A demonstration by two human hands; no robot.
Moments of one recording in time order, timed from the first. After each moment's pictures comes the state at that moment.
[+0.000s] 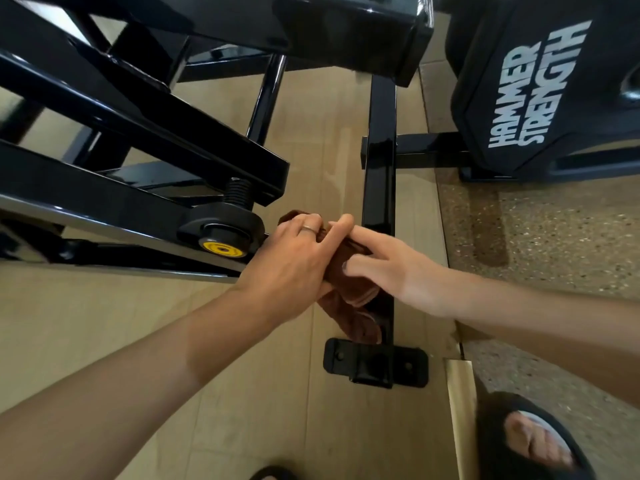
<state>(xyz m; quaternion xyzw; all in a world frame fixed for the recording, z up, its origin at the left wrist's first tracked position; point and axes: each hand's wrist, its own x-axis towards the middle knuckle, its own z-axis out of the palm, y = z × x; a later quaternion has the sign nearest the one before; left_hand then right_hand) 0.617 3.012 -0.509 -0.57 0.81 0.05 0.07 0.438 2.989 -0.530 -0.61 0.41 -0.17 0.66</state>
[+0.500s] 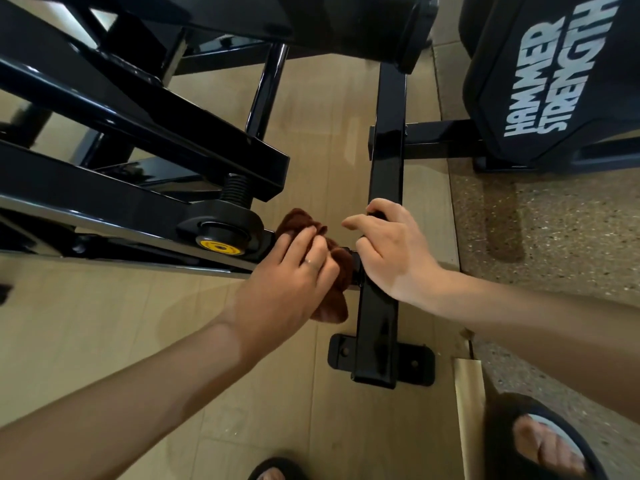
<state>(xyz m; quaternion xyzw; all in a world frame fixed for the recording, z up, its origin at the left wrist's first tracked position) 0.631 3.037 -0.510 -0.47 0.84 -0.08 0.25 0.448 2.973 -0.576 -0.76 0.54 -0.16 0.33</state>
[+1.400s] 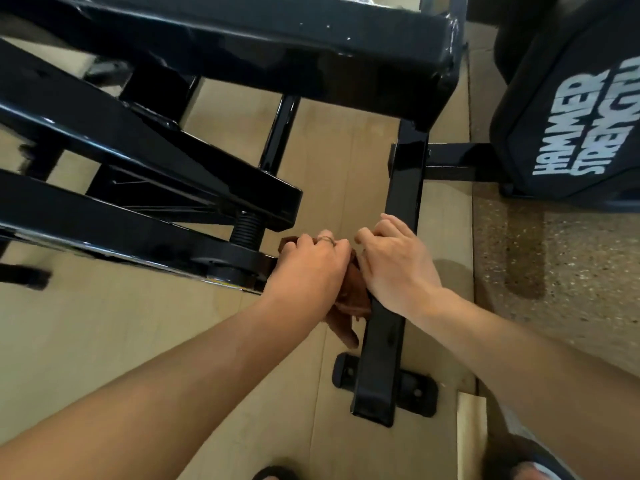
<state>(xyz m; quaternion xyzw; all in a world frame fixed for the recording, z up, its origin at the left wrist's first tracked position) 0.590 2.965 -0.505 -0.64 0.71 0.06 0.30 0.457 2.937 -0.585 -0.85 0.48 -0.14 0.16</state>
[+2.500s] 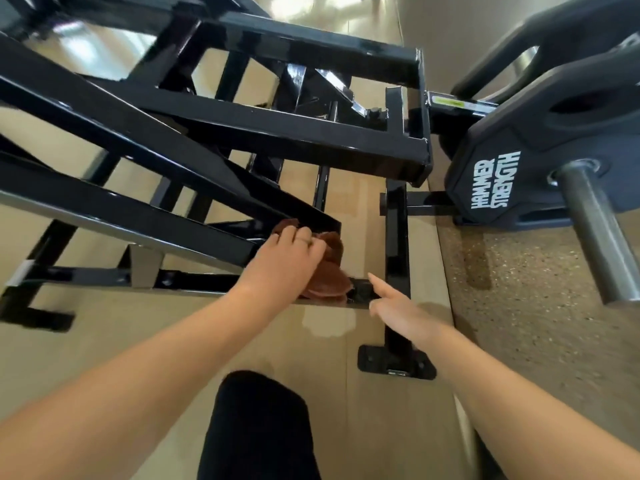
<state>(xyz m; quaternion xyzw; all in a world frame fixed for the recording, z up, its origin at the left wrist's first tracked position) 0.682 3.022 -0.353 -0.54 0.79 -0.08 0.26 0.484 3.039 -0.469 -0.47 0.59 -0.08 0.65</state>
